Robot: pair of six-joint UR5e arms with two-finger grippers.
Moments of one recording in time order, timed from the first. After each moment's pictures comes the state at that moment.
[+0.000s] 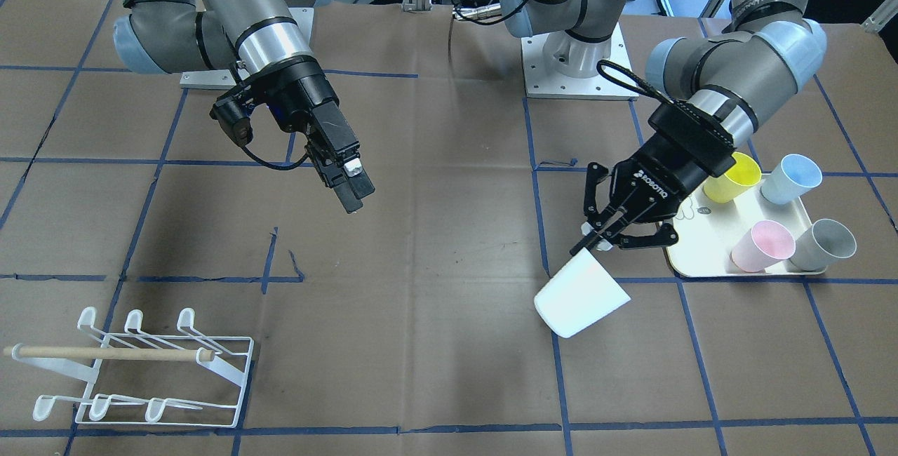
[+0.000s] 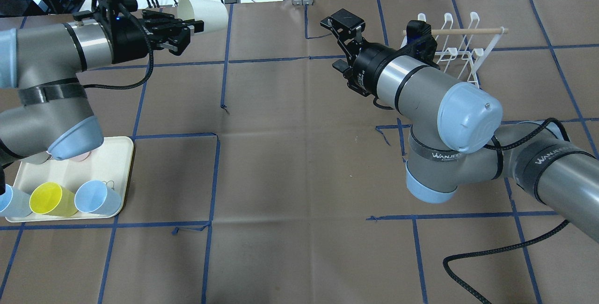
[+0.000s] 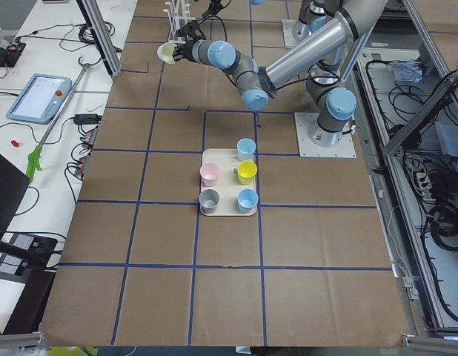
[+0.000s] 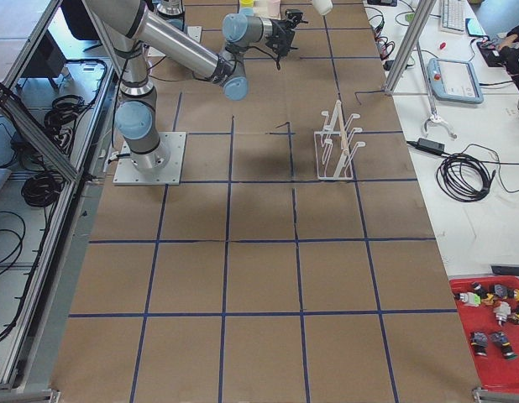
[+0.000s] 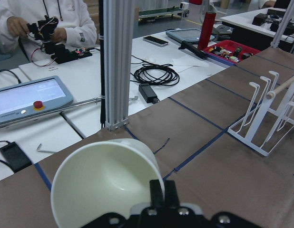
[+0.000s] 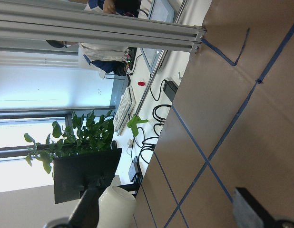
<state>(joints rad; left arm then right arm) -1.29 -1.76 -2.03 -0.23 0.55 0.74 1.70 -1.42 2.17 -3.45 -1.15 1.36</state>
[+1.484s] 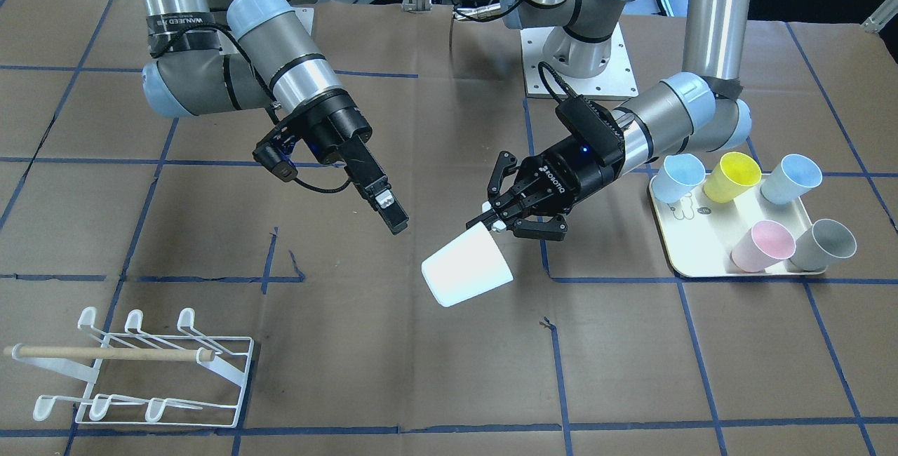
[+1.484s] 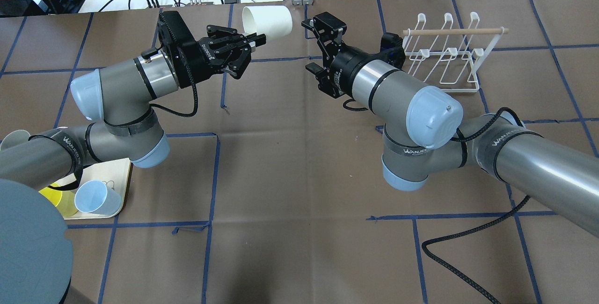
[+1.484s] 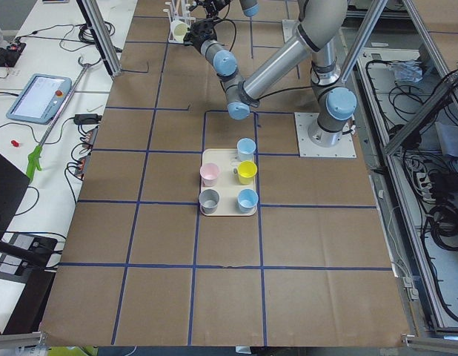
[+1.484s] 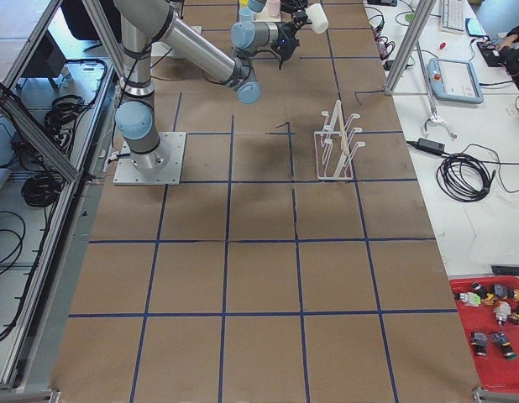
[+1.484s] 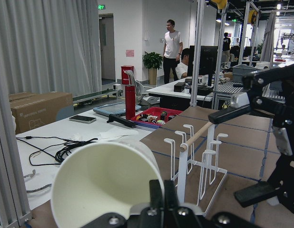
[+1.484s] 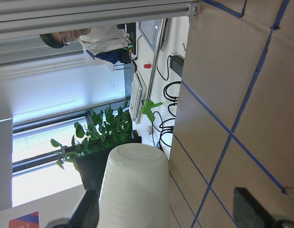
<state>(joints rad) -1.43 -1.98 -2.05 0.44 0.41 0.40 1.77 -1.25 2.06 -3.59 -1.14 1.62</state>
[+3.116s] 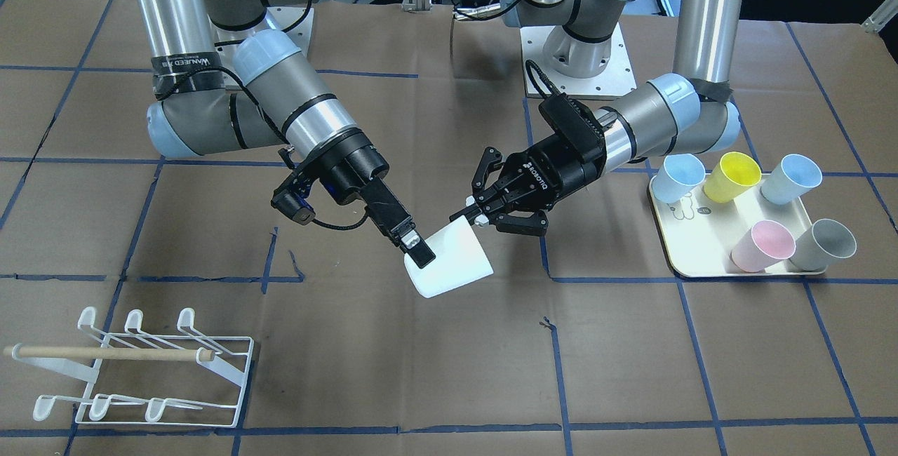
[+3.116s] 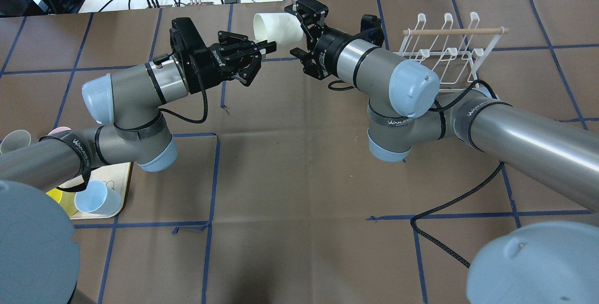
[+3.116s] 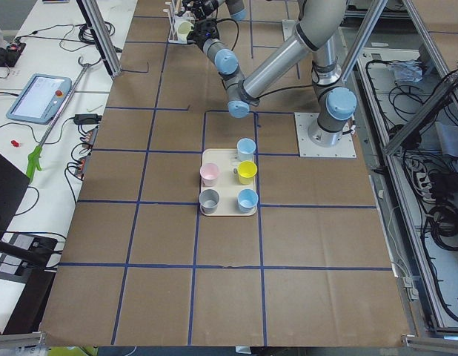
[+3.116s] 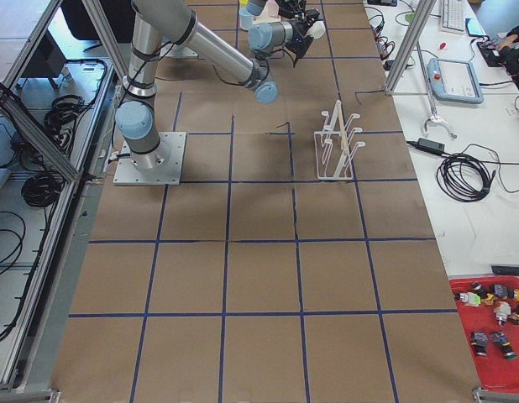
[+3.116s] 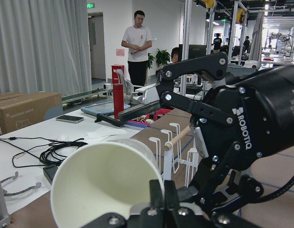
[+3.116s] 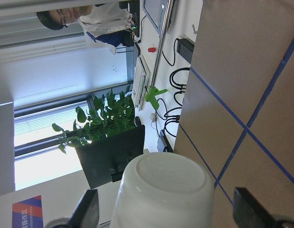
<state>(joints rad) -1.46 -1.98 -2.06 0.45 0.41 0.41 1.77 -1.13 1.93 -3.59 -1.07 1.62</state>
